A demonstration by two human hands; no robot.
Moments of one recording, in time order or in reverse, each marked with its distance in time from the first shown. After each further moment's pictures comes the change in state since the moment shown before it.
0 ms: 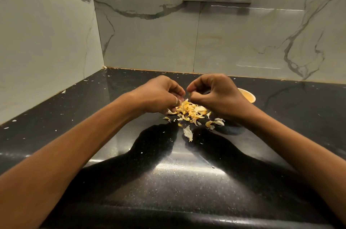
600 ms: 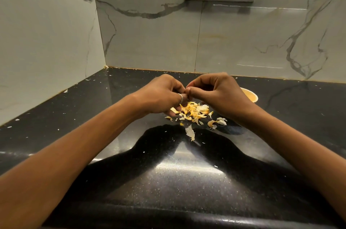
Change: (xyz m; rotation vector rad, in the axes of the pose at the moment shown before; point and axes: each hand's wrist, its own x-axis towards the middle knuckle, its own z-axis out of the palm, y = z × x) left_hand -0.003 0.000 0.003 -0.043 -0.003 0.075; right_hand 0.001 0.001 0.001 0.042 0.018 0.019
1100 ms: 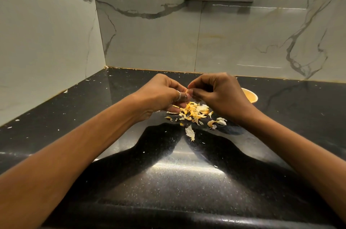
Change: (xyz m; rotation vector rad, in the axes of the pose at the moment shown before) left_hand 0.007 -0.006 0.004 -0.332 0.077 -0.102; right_hand 0.000 0.003 0.003 -0.156 0.093 -0.107
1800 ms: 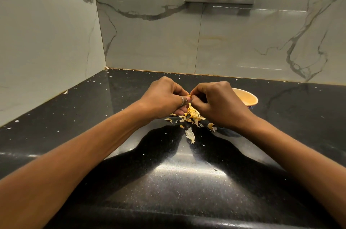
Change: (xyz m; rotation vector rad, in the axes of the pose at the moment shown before) left_hand 0.002 -0.006 0.009 0.211 0.077 0.117; right_hand -0.004 0.001 0.008 -0.220 -0.049 -0.098
